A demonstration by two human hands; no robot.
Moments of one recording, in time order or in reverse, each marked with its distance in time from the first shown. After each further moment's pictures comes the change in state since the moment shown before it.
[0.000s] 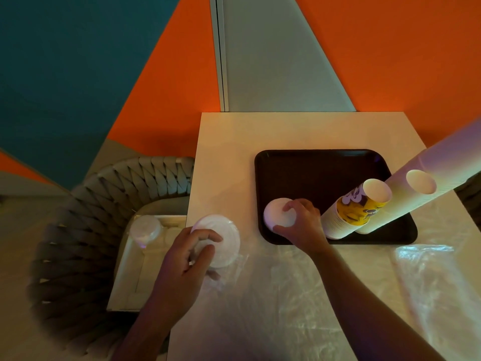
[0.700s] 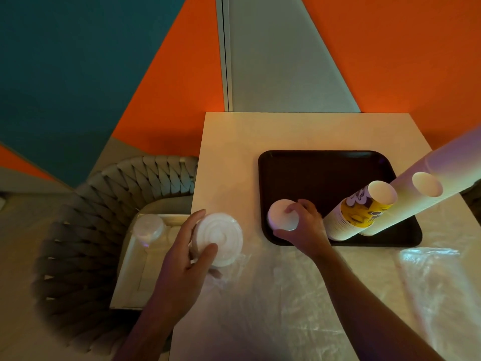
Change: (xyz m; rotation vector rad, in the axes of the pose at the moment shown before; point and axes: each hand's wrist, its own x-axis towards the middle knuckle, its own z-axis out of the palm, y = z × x) left_hand -0.002 0.004 -0.003 -0.042 0.058 -0.117; right_hand -0.006 -0.002 -0.001 -0.029 -0.030 -0.008
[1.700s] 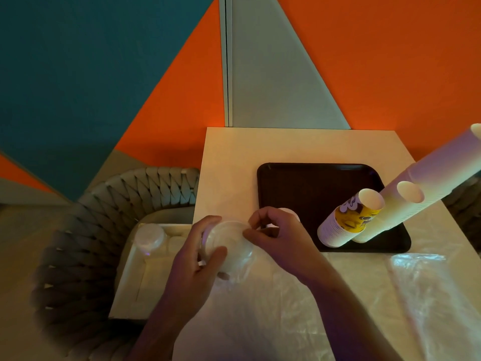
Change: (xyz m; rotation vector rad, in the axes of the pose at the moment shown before) left_hand -0.013 0.020 0.003 0.040 -0.035 0.174; right_hand -0.092 -0.118 -0.059 0.642 -0.164 -0.223
